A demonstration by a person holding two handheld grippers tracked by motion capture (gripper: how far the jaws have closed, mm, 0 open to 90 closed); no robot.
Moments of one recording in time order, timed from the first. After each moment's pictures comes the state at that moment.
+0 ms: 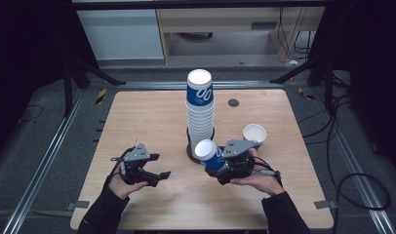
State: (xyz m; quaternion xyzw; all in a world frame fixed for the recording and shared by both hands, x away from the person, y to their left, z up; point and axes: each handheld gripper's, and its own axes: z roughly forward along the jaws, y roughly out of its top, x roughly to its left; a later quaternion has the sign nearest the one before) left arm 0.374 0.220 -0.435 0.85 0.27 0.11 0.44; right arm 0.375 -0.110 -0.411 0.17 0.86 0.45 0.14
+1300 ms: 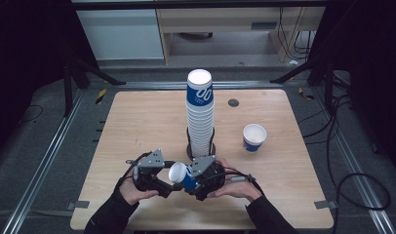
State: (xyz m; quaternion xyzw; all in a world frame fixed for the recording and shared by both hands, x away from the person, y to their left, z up) left arm 0.357 0.179 -0.426 0.87 0.20 0.05 0.45; right arm 0.366 -0.037 -0.449 0.06 0.92 0.38 0.10
